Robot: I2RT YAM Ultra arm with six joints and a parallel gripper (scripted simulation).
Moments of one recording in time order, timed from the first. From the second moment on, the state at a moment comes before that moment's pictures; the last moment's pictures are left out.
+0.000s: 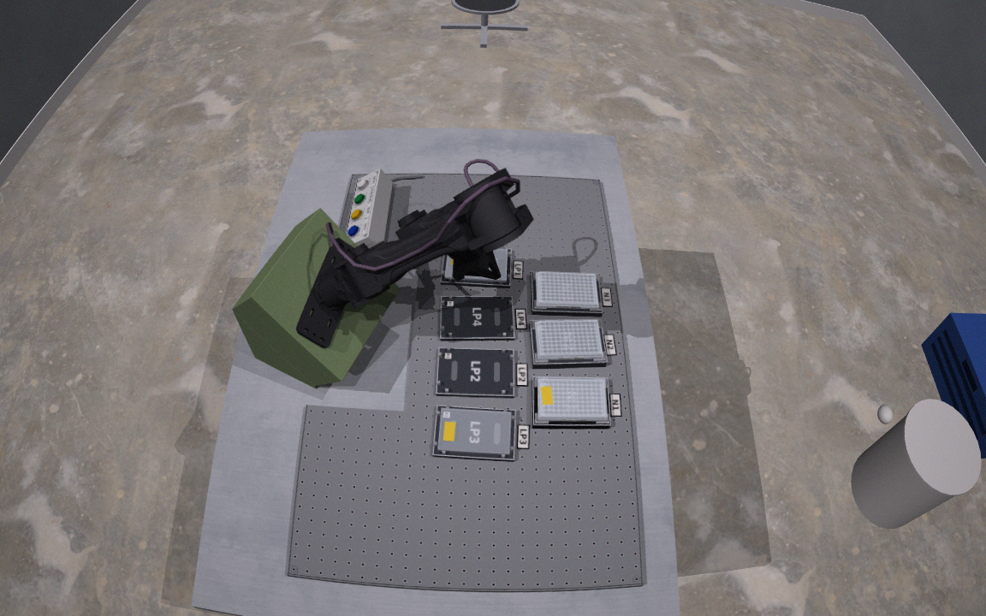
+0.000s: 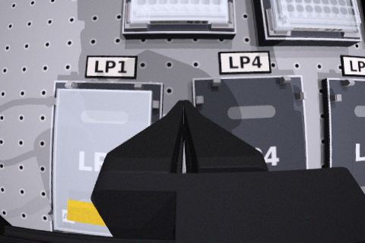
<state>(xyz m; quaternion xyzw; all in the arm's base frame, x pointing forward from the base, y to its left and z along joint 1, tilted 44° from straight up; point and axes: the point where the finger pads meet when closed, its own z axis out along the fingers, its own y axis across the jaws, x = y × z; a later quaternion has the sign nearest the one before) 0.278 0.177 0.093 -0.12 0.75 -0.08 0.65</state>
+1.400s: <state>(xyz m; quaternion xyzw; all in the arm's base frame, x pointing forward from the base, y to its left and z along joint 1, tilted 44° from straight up) 0.380 0.162 0.201 -0.09 0.73 -0.08 0.67</state>
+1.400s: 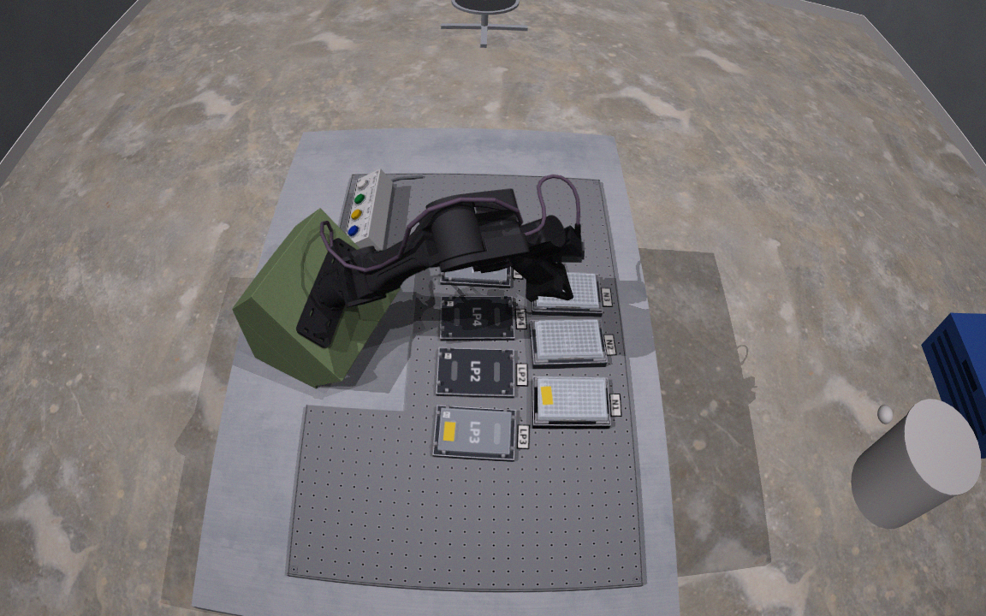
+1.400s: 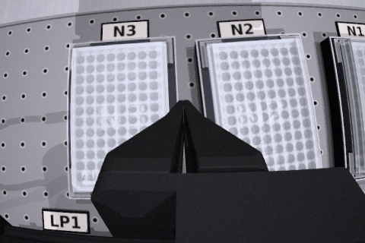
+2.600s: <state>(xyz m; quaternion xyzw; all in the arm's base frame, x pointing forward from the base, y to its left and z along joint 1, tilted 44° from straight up) 0.414 0.162 0.222 -0.11 0.75 -0.08 0.65</state>
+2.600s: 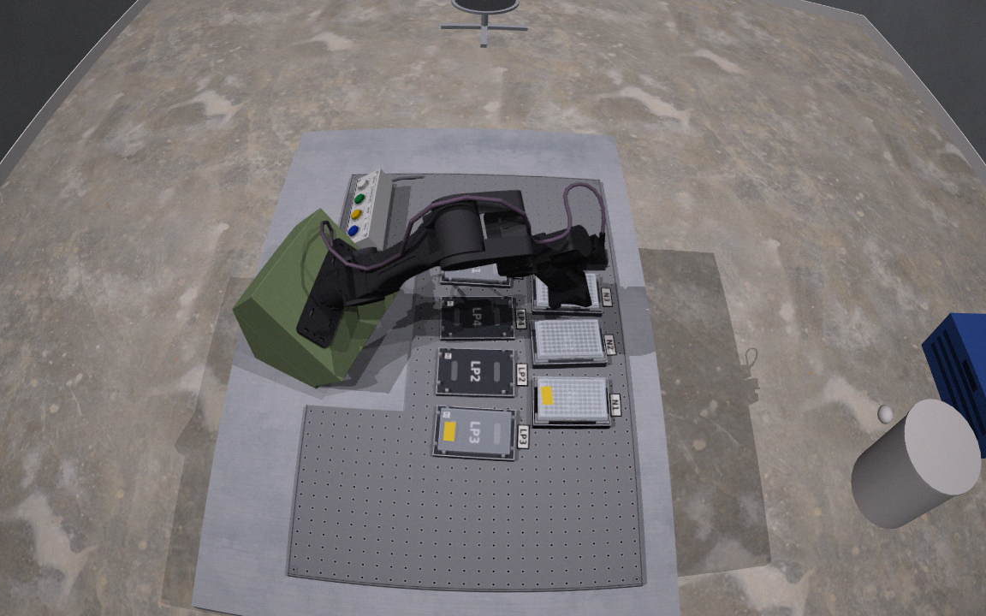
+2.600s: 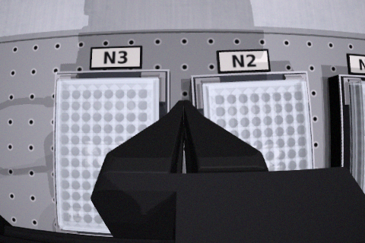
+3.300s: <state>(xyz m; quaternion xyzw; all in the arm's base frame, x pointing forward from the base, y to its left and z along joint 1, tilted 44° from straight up) 0.422 0.087 0.252 -0.10 0.74 -0.09 0.66</state>
